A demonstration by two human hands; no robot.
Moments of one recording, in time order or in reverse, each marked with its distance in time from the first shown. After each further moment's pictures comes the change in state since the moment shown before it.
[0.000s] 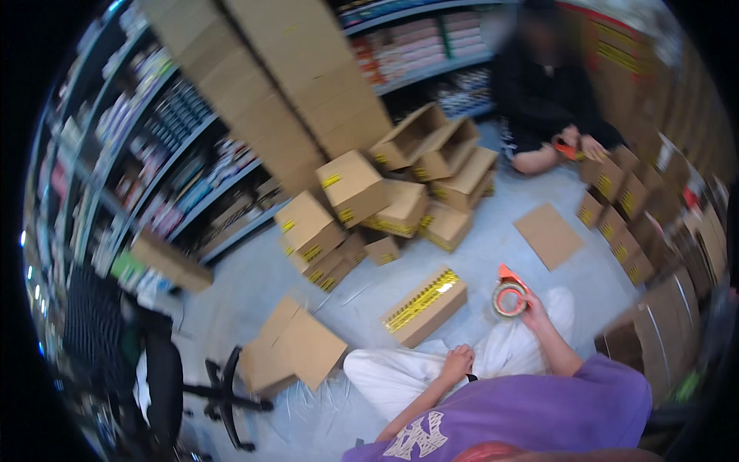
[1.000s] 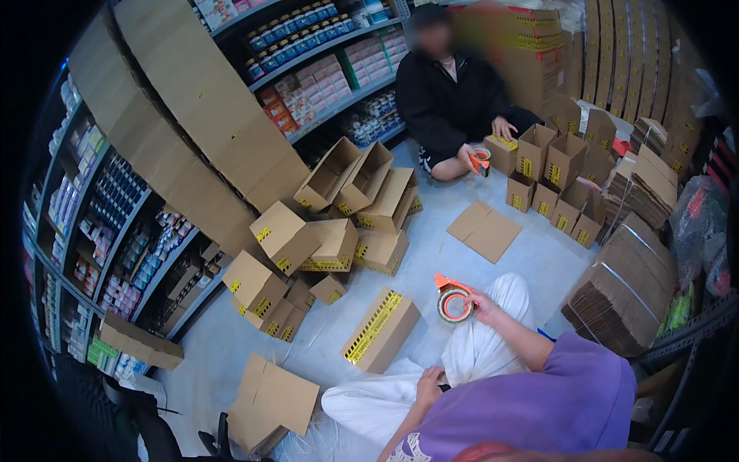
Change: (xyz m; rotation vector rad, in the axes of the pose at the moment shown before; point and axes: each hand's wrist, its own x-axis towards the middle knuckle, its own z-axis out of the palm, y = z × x) left_hand -0.025 0.041 -0.028 -0.275 0.043 -0.016; right_hand -0.015 -0.004 0.015 -0.055 -0.067 0.011
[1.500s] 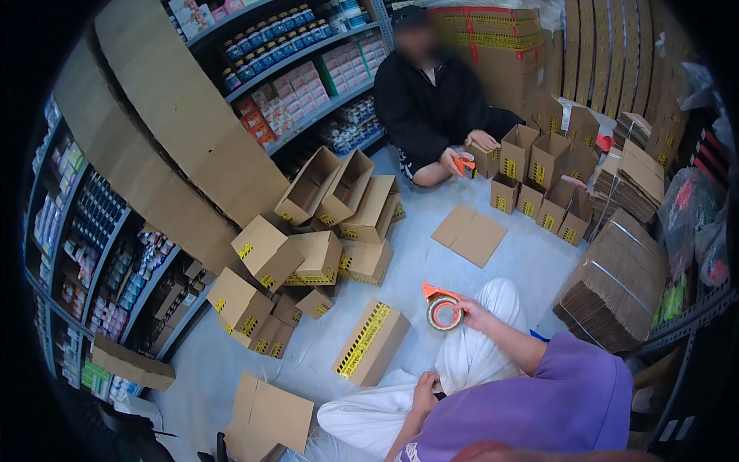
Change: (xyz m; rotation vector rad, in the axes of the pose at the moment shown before) left_hand 0.000 -0.028 0.010 -0.190 -0.067 -0.017; right_hand -0.003 0.004 0.001 -0.040 -0.002 0.011
